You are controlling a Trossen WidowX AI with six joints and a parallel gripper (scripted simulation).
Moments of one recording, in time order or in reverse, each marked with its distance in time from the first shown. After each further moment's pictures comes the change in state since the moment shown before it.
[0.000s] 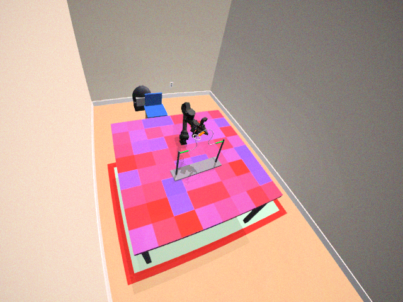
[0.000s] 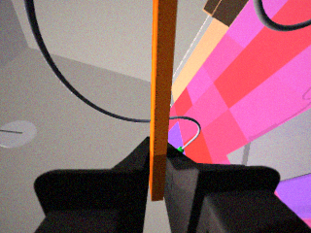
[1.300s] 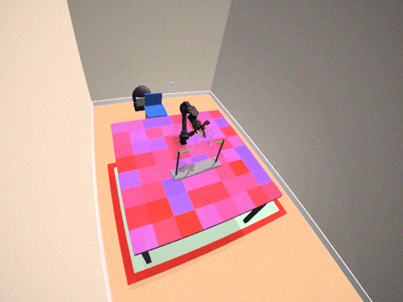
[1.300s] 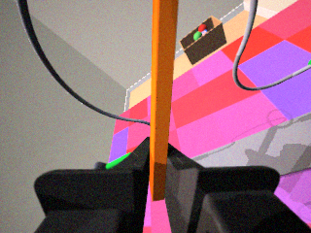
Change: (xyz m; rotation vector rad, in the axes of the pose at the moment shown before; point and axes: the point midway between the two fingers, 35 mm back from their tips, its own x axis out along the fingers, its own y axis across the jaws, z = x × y) arm -0.001 -0.020 0.004 -0.440 -0.038 -0.292
